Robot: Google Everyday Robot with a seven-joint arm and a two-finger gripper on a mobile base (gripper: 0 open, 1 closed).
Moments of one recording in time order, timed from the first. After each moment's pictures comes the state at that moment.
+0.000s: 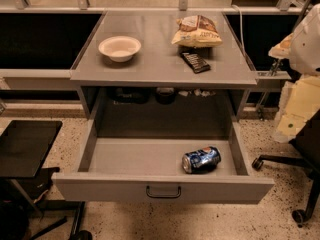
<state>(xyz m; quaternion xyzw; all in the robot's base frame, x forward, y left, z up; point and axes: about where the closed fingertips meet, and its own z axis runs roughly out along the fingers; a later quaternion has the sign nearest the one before) 0.438 -0.217 0.976 -0.60 0.78 -0.03 0.16</state>
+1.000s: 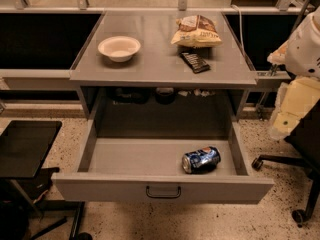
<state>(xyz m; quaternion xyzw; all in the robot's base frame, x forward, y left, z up) 0.454 -0.226 0.958 -0.59 0.79 -0.01 0.15</state>
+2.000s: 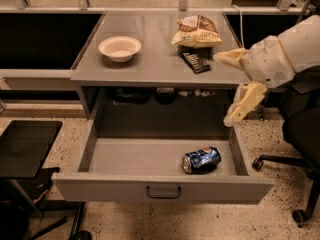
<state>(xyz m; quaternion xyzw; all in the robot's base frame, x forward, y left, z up) 0.531 -0.154 0.914 -0.67 0.64 0.17 0.35</state>
